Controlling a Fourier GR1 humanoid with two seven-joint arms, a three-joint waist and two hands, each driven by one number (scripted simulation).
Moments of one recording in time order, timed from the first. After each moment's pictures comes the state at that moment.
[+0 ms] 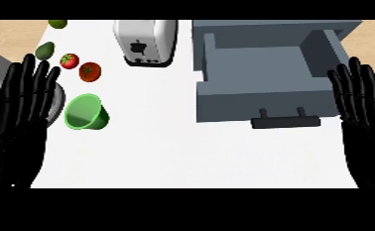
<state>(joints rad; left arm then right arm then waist) 0.00 0.11 -0.01 -2.10 0.00 0.00 -0.01 0.02 -0.12 0.02 -2.10 0.04 -0.01 0.02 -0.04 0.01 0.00</state>
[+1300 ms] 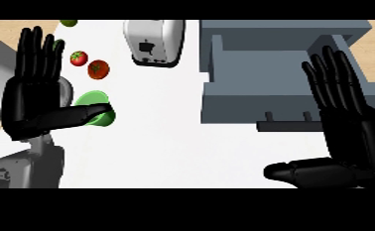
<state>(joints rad) -0.24 0.09 0.17 -1.73 0.16 0.08 -0.03 -0.08 -0.07 0.02 -2.05 -0.09 0.06 0.11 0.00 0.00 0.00</state>
